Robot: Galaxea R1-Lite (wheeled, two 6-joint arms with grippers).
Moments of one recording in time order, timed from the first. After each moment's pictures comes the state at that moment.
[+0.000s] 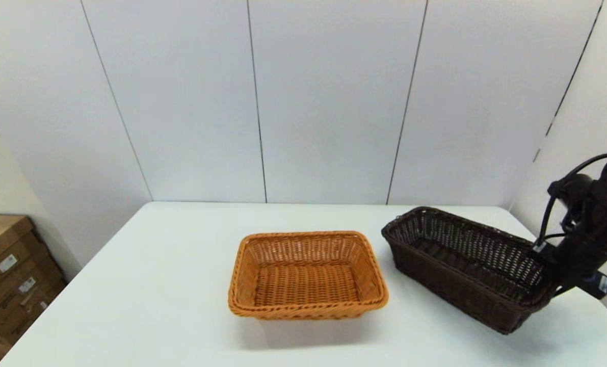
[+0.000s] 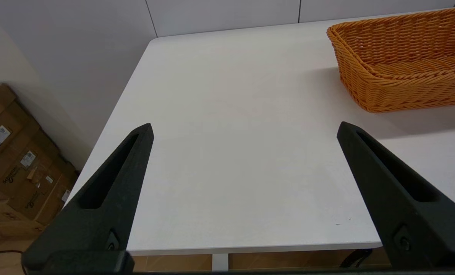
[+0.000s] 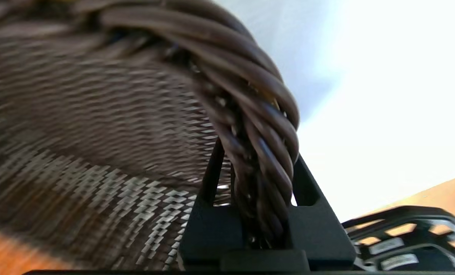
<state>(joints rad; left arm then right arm) 0.01 0.00 -0.07 0.19 -0.03 0.07 -0.29 2.04 -1.35 0.78 0.11 0.65</state>
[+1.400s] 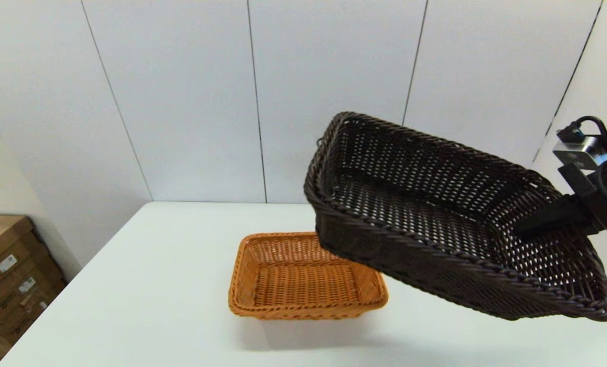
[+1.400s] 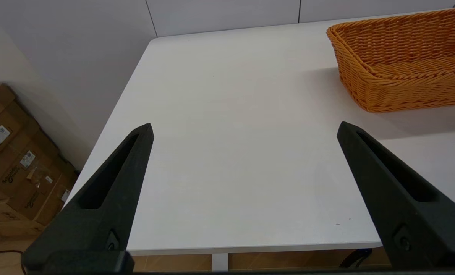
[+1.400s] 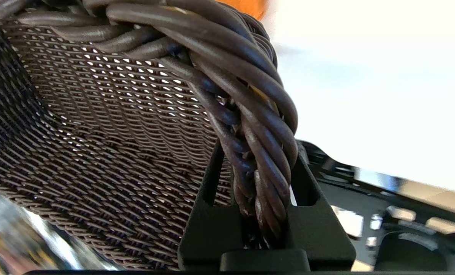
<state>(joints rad) 0.01 0.00 -0.07 0.19 -0.03 0.07 -0.06 1.64 -1.54 1.14 0.63 0.21</state>
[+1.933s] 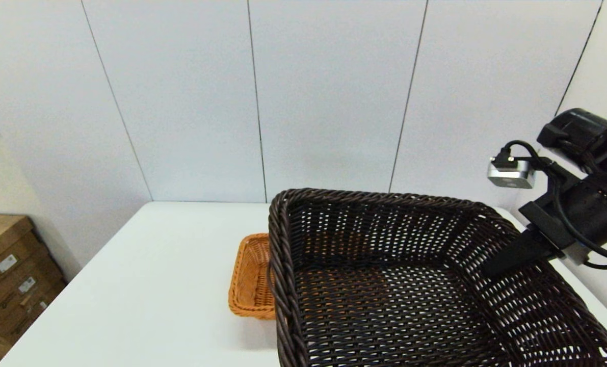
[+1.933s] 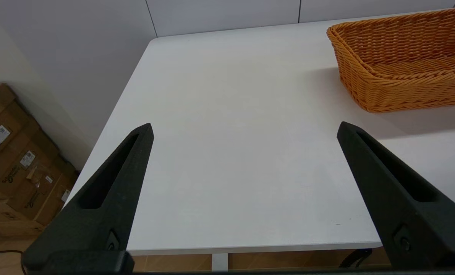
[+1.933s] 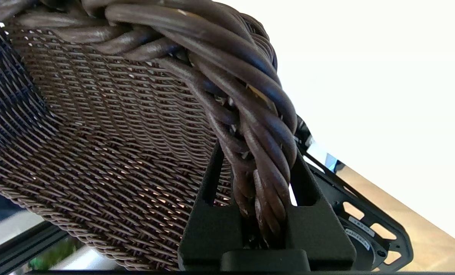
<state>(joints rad) 0.01 0.00 -0.07 0.19 -0.03 0.07 0.09 1.74 -1.53 1.24 0.66 -0.14</state>
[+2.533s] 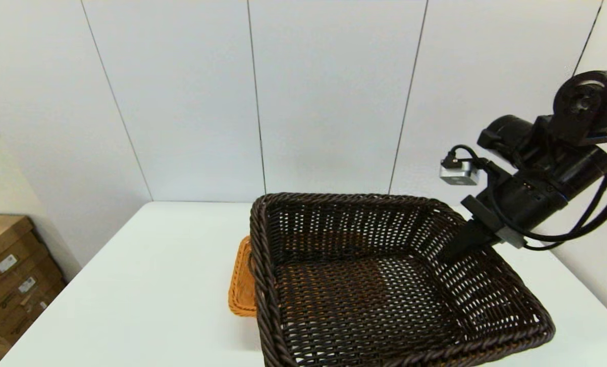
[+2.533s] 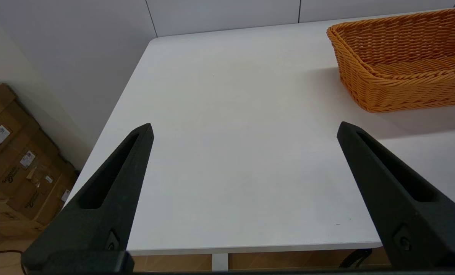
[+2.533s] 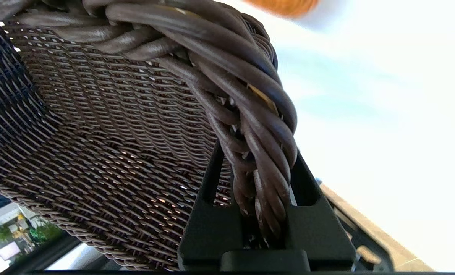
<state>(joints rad) 0.01 0.00 -0.07 0.19 -0.03 0.07 0.17 1.97 -1.74 1.24 0.64 -0.11</state>
